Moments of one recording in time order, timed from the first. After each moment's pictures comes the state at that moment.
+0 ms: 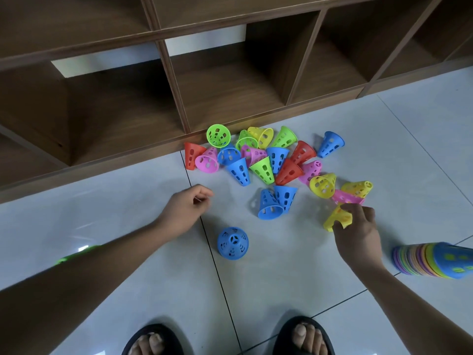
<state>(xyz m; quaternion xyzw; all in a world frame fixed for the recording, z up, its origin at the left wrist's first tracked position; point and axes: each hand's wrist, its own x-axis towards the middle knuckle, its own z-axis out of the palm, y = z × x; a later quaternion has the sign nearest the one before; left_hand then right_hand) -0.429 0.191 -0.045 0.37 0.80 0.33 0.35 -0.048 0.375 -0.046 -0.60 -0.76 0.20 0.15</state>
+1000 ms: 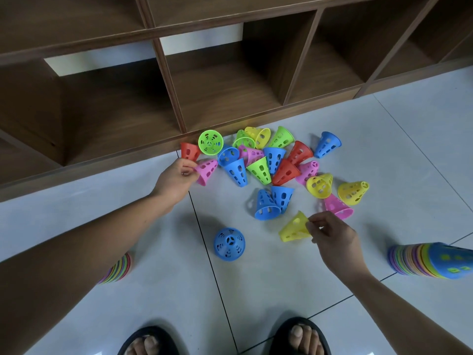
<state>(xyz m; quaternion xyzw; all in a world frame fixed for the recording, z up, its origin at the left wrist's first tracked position) -0.471 0.241 -0.046 0.25 0.83 0.38 0.34 -0.081 0.340 -0.012 -0.57 -0.70 0.40 0.15</state>
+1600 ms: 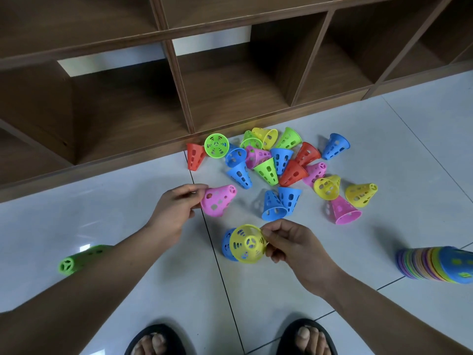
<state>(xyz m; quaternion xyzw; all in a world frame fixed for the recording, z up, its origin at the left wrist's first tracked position) -0.422 0.182 -0.010 0.11 0.72 0.52 0.44 -0.149 0.286 0.014 -0.42 -0.51 0.74 0.10</state>
